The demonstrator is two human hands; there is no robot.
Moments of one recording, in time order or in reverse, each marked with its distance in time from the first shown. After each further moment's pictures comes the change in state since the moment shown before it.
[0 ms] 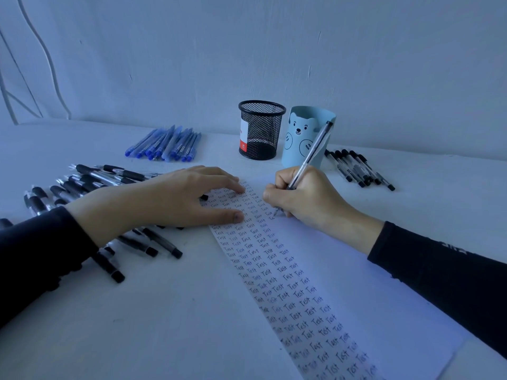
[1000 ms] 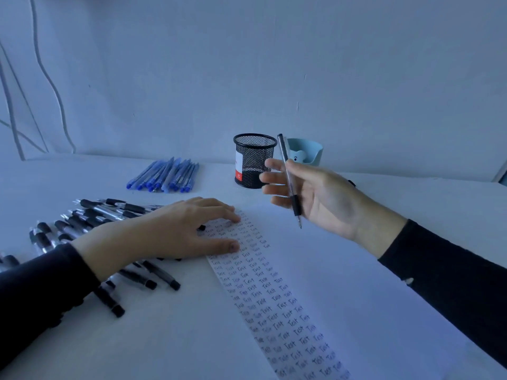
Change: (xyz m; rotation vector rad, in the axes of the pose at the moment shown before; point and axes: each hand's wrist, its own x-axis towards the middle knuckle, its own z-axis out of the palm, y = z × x) left_hand -0.002 0.000 -0.002 0.013 -0.016 0.006; right_hand 0.016 -0.026 -0.042 0.786 -0.219 0.217
